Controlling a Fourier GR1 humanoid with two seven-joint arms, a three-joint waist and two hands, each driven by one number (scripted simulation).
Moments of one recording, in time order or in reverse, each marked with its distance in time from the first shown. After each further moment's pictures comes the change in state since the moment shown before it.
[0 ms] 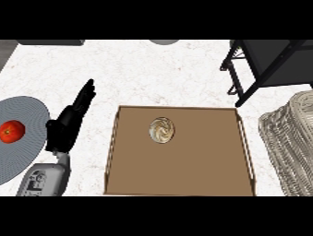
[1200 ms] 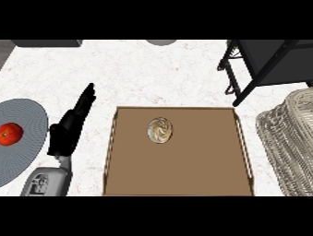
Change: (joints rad) left arm 0.029 -0.016 -0.005 0.004 -0.018 0.020 -0.015; right arm -0.034 -0.072 -0.186 -0.191 -0.410 0.122 0.043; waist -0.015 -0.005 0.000
